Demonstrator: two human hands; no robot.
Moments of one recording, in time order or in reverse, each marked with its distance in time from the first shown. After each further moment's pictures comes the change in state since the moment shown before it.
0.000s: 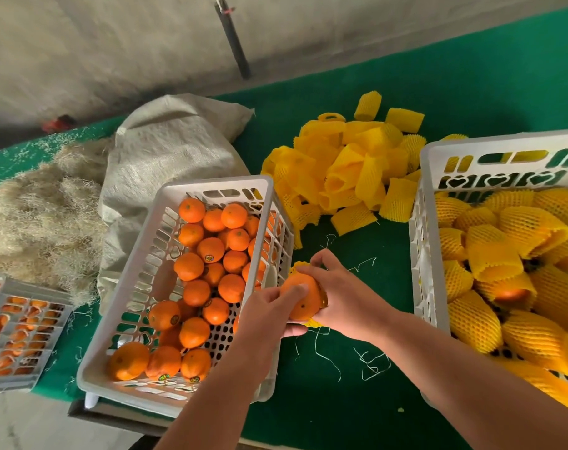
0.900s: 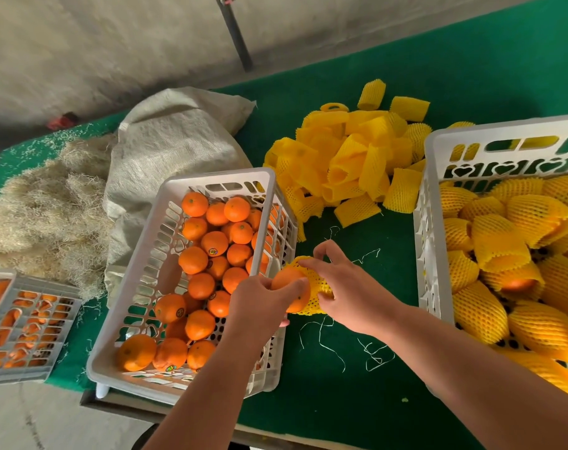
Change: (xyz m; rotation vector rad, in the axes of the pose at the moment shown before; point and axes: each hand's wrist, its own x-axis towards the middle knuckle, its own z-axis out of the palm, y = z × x) left_hand 0.012 -0.002 -0.015 0.448 0.202 0.116; right_hand -0.008 -0.002 -0.001 -0.101 0.036 -0.045
